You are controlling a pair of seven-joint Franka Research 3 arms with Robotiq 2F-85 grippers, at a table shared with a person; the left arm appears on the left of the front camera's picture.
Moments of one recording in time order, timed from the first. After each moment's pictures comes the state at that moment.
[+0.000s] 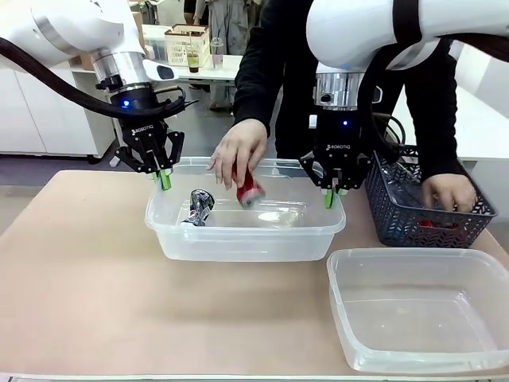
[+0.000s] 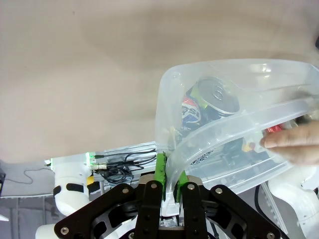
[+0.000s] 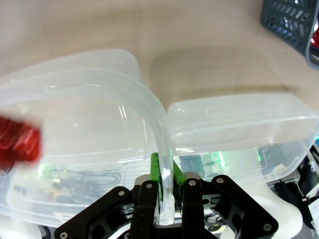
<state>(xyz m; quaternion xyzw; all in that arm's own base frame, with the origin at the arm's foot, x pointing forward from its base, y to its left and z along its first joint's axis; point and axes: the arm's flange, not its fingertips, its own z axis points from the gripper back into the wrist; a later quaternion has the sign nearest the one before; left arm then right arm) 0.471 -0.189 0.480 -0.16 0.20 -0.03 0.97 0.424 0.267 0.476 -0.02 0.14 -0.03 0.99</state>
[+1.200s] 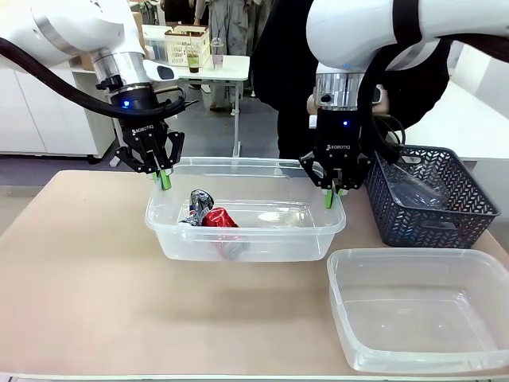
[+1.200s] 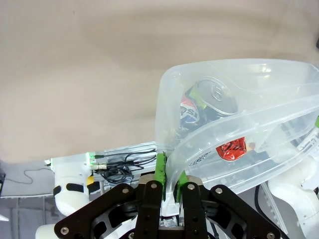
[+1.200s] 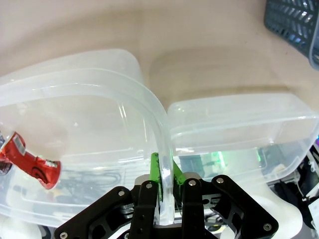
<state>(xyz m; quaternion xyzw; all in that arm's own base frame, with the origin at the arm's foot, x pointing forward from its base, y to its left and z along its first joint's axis) 0.471 -0.189 0.480 -0.16 0.20 -0.03 0.97 0.424 0.267 0.476 -0.02 0.14 -0.03 0.99</state>
